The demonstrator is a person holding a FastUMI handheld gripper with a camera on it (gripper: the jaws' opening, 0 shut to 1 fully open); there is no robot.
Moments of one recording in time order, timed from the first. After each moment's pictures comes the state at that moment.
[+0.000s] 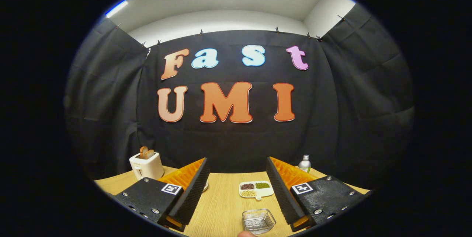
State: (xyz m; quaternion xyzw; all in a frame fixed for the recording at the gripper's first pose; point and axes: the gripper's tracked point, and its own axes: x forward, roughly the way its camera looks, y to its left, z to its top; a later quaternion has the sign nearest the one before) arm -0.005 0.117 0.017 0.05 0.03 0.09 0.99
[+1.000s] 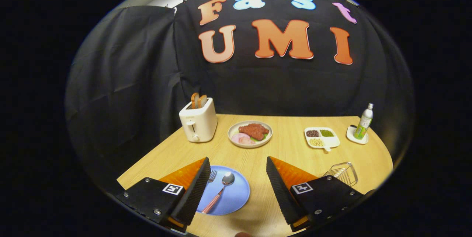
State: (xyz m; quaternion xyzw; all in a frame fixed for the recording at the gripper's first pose) arm -0.085 0.320 -0.101 0.03 0.30 0.26 0.92
